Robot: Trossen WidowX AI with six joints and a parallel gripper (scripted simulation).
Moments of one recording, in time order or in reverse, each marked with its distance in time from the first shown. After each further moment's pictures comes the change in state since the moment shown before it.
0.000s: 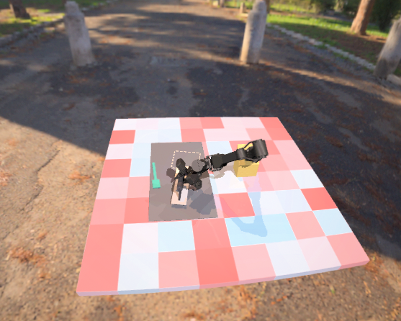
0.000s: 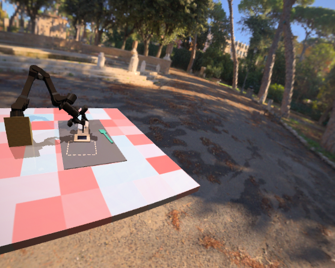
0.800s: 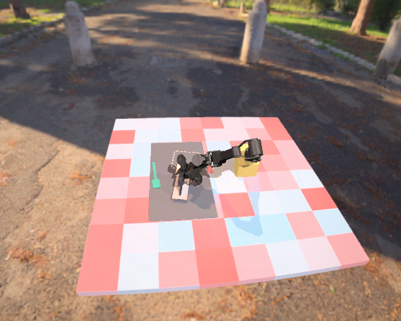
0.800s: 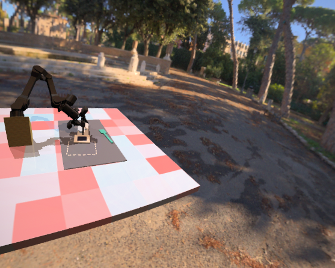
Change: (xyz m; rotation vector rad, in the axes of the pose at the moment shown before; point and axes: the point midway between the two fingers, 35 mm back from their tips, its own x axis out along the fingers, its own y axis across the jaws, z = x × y) arm -0.003 -0.002 -0.035 -0.001 -0.001 0.002
